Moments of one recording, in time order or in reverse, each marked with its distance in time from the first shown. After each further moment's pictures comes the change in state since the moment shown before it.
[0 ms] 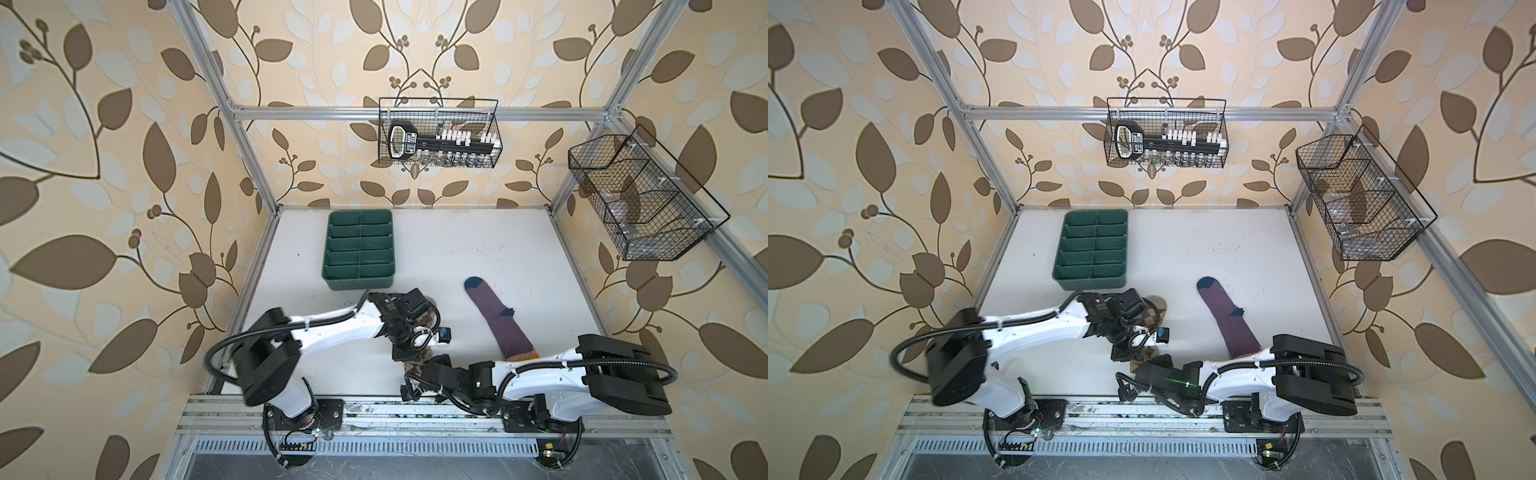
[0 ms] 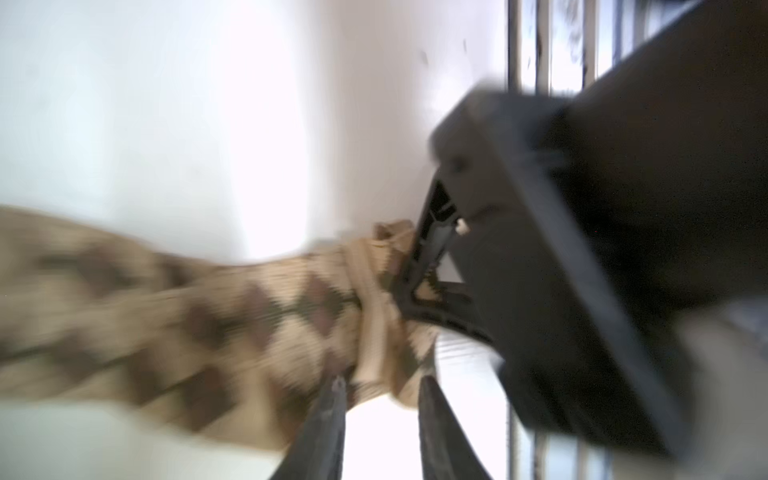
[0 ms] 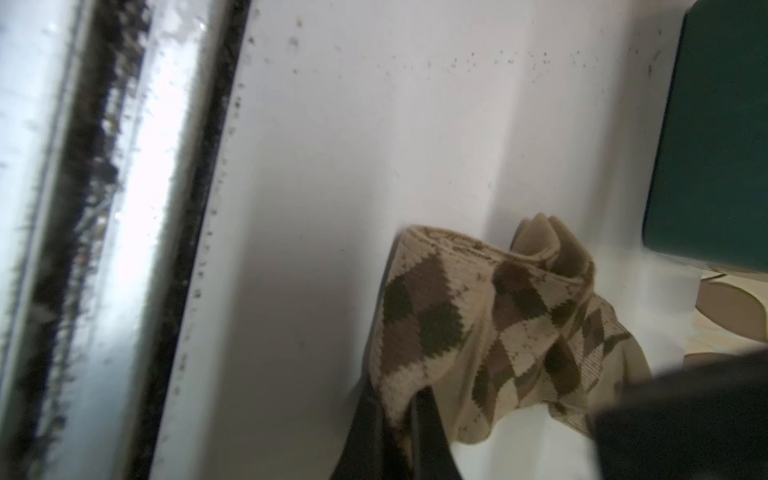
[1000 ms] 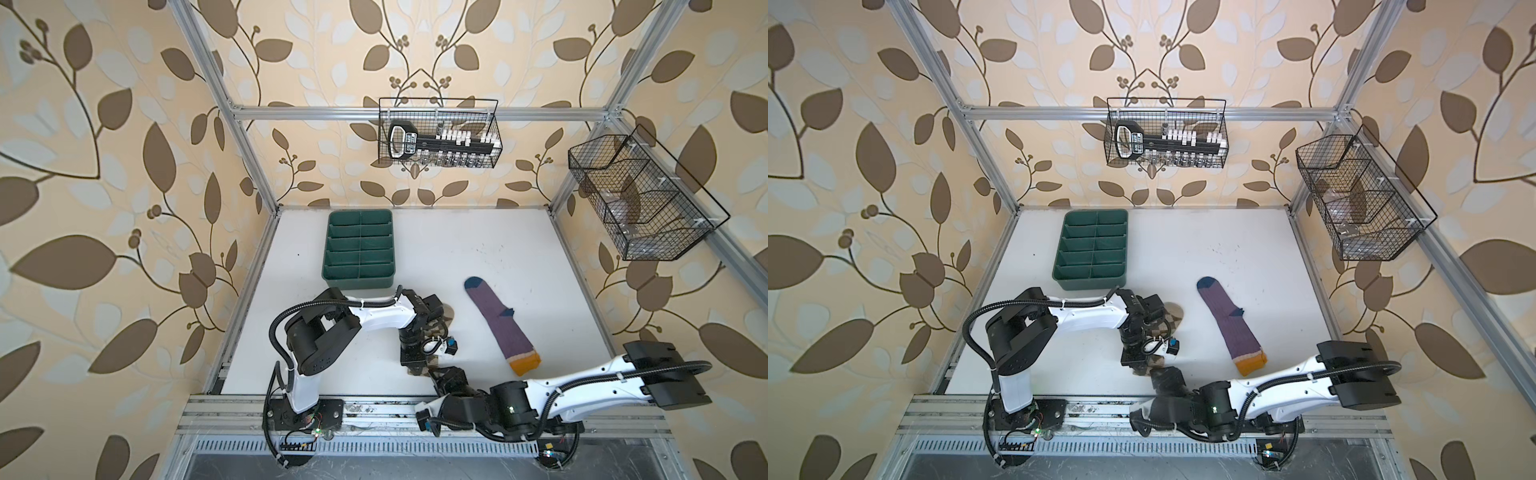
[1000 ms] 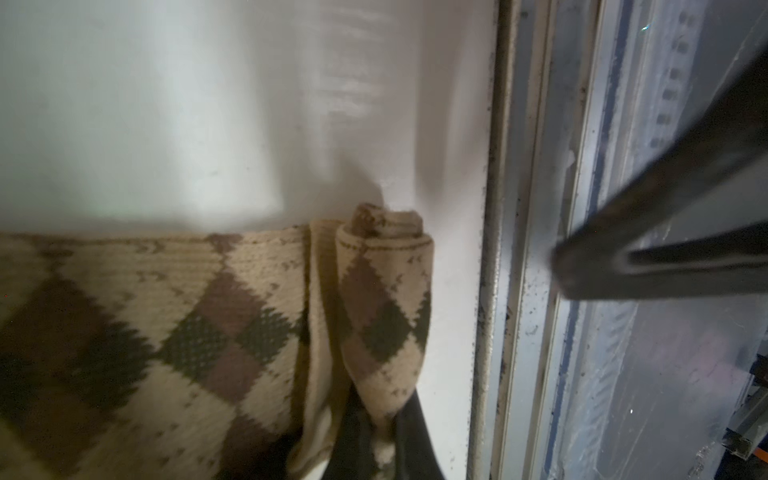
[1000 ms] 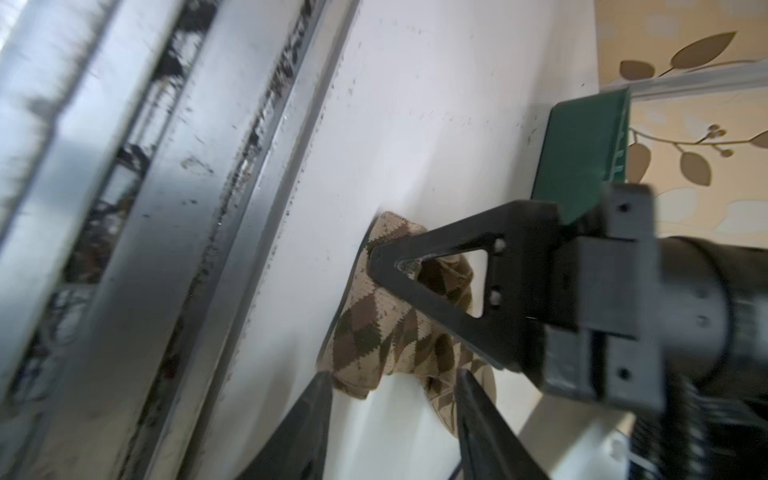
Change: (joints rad) left arm -0.013 0.450 0.219 -0.256 0.194 0.050; right arm 0.233 -0.238 -0.084 -0.096 0.280 -0.048
